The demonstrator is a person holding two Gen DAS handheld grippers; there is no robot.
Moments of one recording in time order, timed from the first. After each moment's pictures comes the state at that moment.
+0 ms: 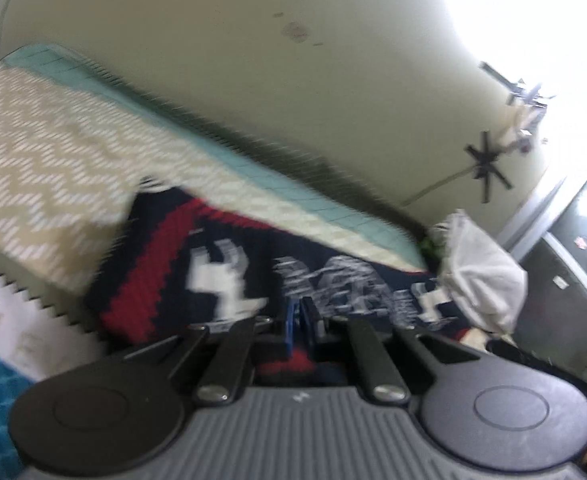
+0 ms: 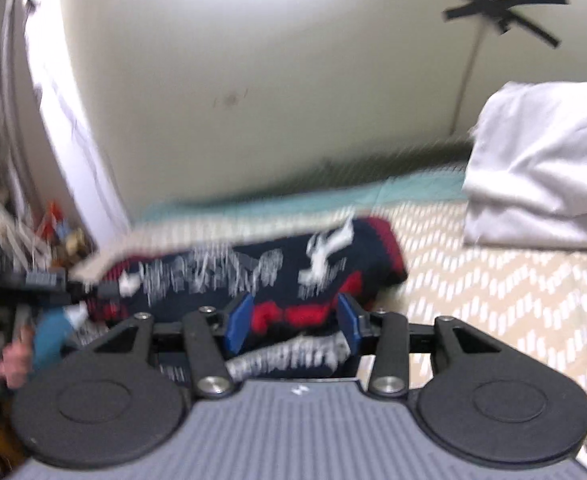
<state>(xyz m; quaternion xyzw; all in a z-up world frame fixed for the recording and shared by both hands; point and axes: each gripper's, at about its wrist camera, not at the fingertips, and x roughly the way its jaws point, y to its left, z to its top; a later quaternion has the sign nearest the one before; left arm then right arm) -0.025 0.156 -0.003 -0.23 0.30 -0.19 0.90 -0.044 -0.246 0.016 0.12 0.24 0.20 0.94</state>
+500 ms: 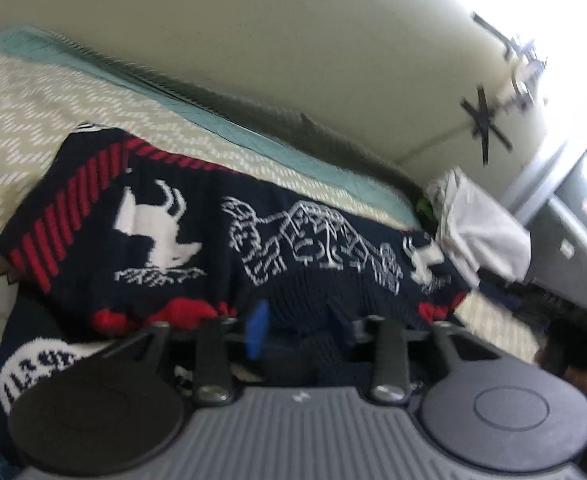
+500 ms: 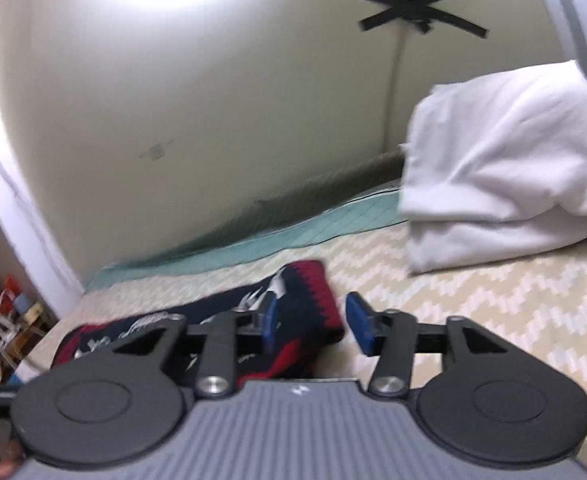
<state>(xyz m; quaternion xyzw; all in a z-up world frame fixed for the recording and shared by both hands) -0.019 0.113 -0.021 -0.22 0.34 -0.19 0.89 -0.012 -0.265 0.012 0.18 0.23 0.11 0.95</state>
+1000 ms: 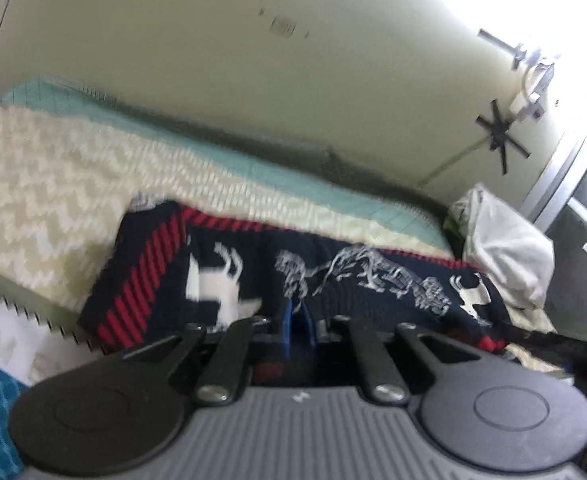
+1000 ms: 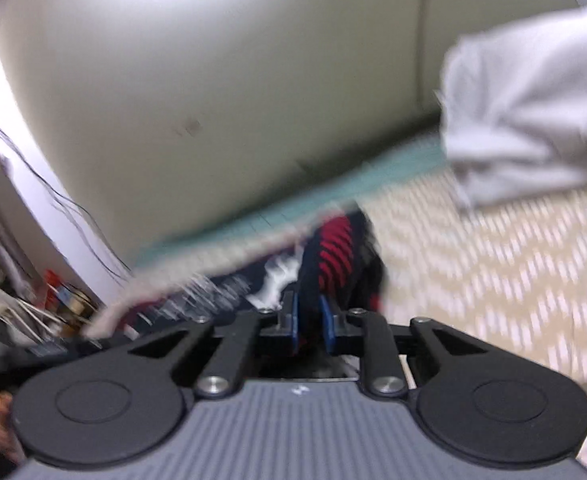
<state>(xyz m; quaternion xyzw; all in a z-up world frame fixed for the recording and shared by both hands) -0.019 0.132 0.000 -0.17 0.33 -0.16 0.91 -0.030 -0.241 0.005 0.21 0.29 0.15 0.92</state>
